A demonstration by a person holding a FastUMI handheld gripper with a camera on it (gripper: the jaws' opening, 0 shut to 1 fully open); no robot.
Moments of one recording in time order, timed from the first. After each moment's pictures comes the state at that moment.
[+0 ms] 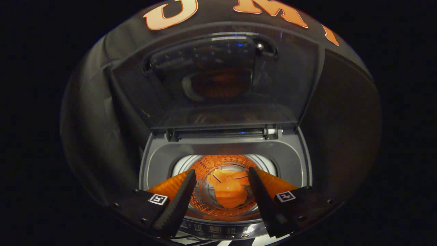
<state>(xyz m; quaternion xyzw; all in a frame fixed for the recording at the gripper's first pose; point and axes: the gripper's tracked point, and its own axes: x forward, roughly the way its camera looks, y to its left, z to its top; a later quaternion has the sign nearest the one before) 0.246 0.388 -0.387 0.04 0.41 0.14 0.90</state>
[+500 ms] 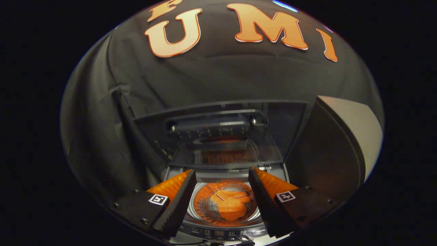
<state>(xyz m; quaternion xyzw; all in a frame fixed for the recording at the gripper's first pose) 0.276 0.394 -0.263 0.06 0.32 0.14 0.94</state>
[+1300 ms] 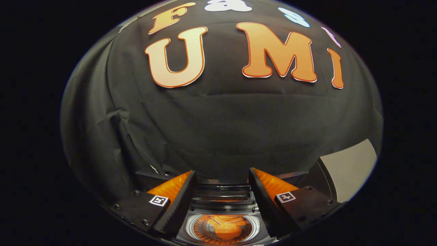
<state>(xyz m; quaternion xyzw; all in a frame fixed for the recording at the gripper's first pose) 0.373 0.406 -0.190 0.04 0.23 0.13 0.96</state>
